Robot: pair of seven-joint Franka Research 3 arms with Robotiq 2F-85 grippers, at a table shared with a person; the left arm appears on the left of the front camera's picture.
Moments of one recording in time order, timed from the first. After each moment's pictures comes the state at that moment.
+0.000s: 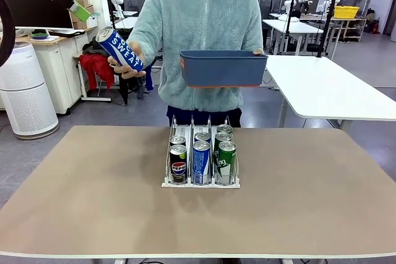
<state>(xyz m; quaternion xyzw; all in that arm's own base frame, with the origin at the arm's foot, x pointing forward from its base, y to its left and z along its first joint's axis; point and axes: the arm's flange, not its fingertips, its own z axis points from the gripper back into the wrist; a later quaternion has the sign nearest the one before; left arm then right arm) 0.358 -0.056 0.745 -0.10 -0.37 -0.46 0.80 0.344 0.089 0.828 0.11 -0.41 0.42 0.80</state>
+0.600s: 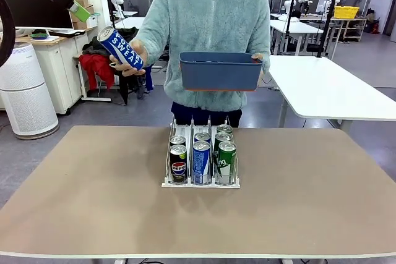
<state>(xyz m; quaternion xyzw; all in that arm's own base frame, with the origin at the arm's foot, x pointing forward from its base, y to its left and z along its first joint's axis) 0.358 -0.056 0.745 -0.10 -0.37 -0.46 0.80 0.344 0.089 0.828 0.11 -0.41 0.42 0.80</state>
